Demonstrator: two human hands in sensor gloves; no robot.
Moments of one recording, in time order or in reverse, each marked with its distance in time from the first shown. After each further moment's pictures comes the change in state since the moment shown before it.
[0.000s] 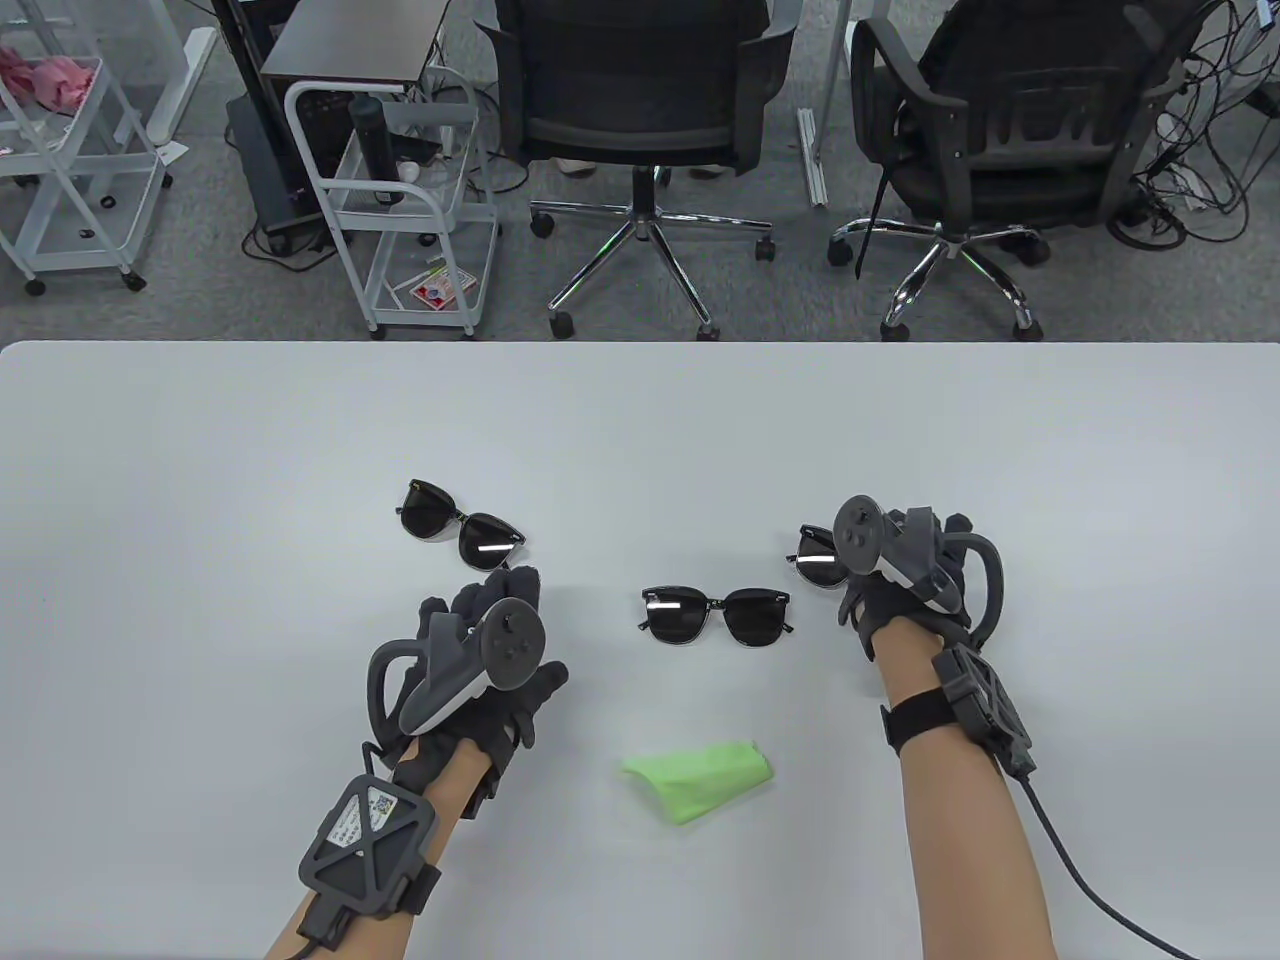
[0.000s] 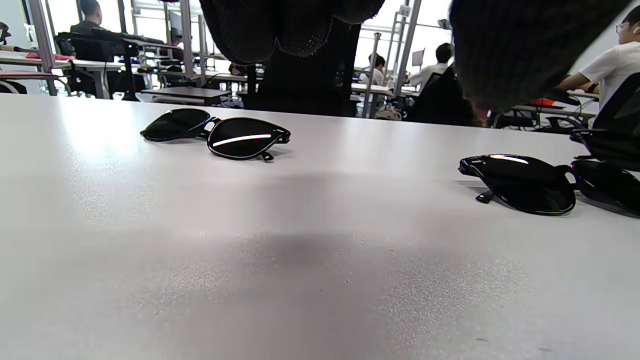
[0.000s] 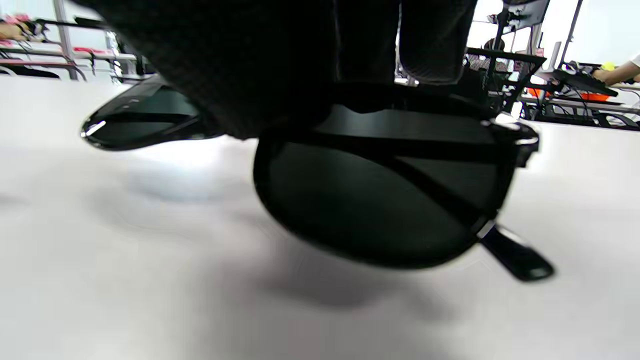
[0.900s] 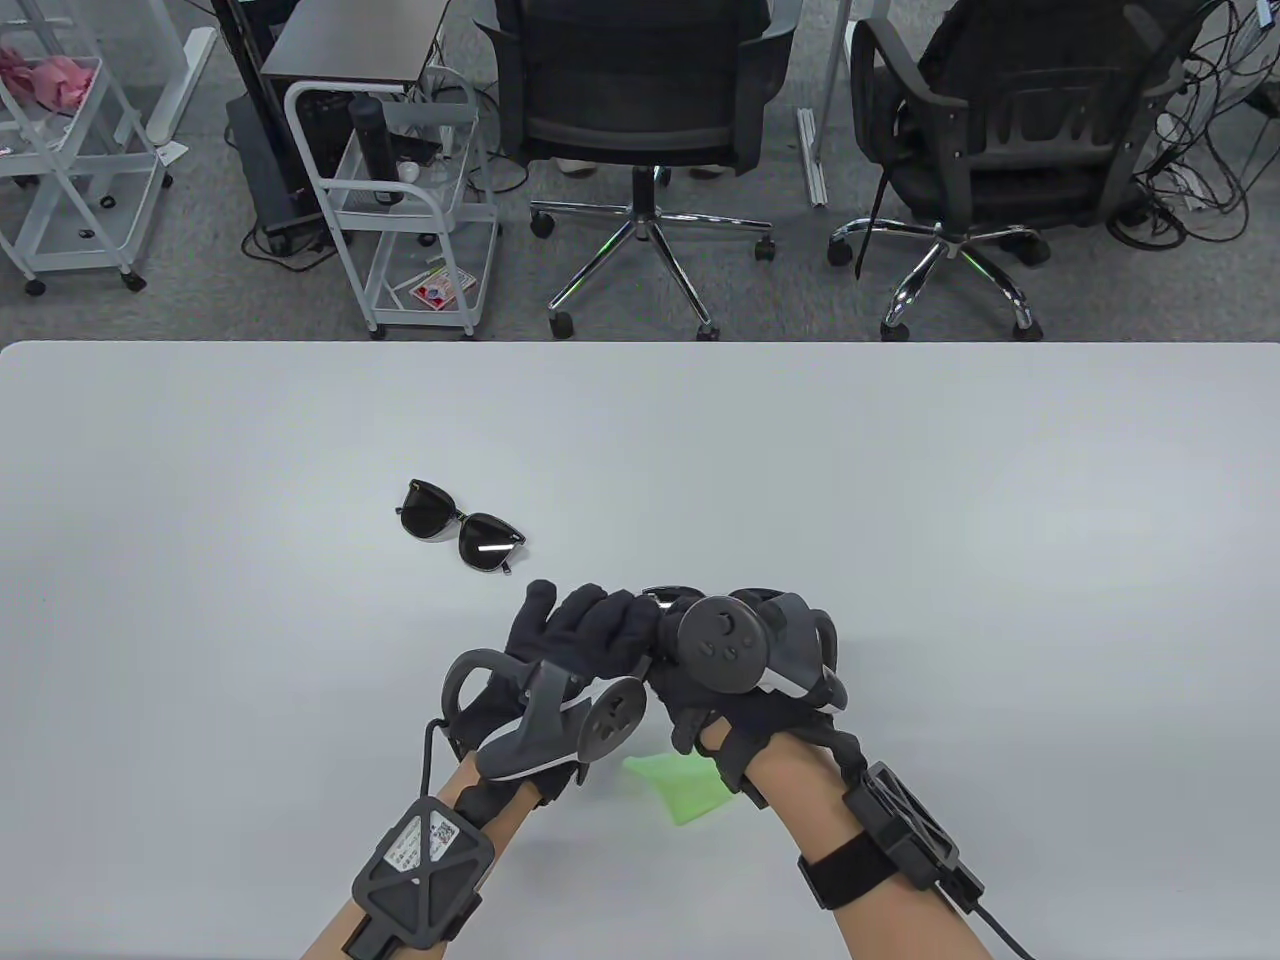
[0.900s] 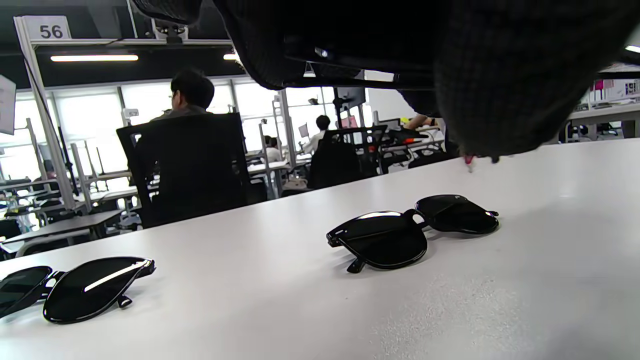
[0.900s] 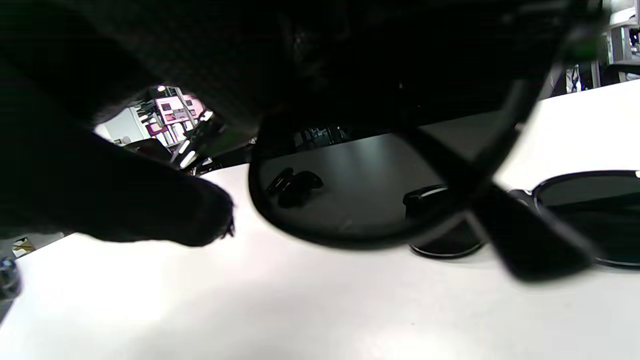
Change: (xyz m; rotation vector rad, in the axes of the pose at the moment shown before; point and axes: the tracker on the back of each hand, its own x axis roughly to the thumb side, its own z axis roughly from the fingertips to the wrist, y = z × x) left_hand 0.079 0.016 0.031 0.296 -0.340 -0.237; right_hand 0.144 -0.055 0.111 0.034 -0.467 -0.391
